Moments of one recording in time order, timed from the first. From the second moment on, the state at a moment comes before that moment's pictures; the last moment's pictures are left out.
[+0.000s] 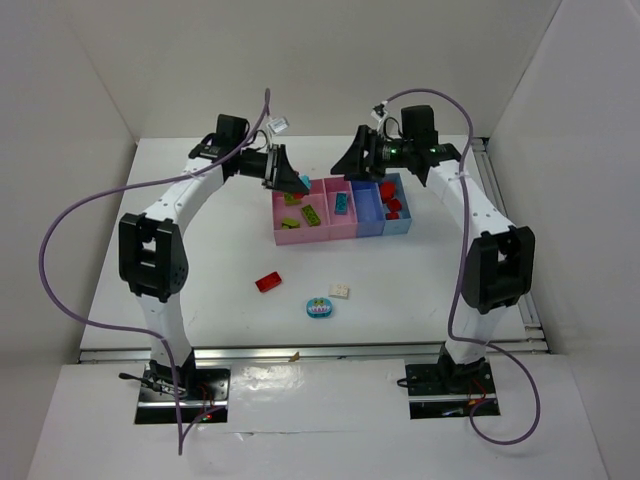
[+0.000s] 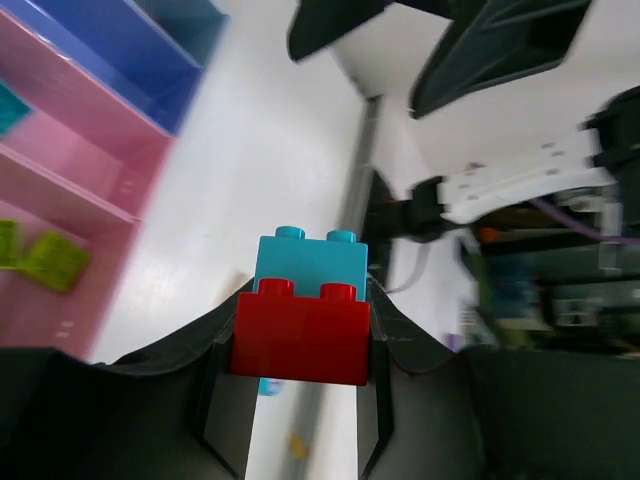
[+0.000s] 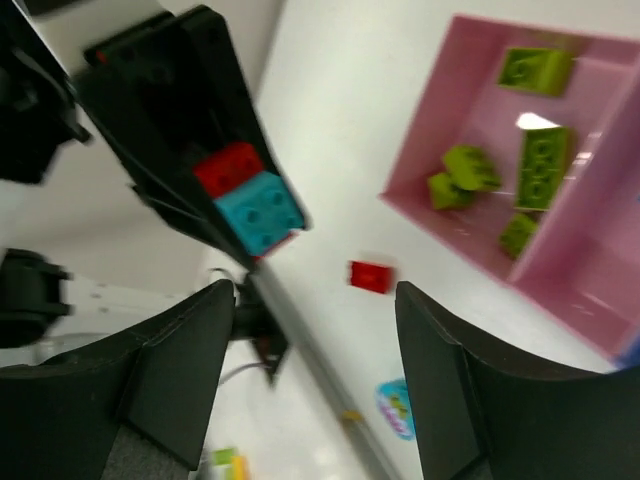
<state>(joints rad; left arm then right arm) -0.22 1.96 1.74 -0.54 1.24 -0.23 0.24 1.77 1.64 -0.45 -0.81 0.47</state>
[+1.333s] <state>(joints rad) -0.37 1.76 1.60 -0.44 0.64 0.13 0.27 1.96 1.28 0.53 -1.12 1.50</state>
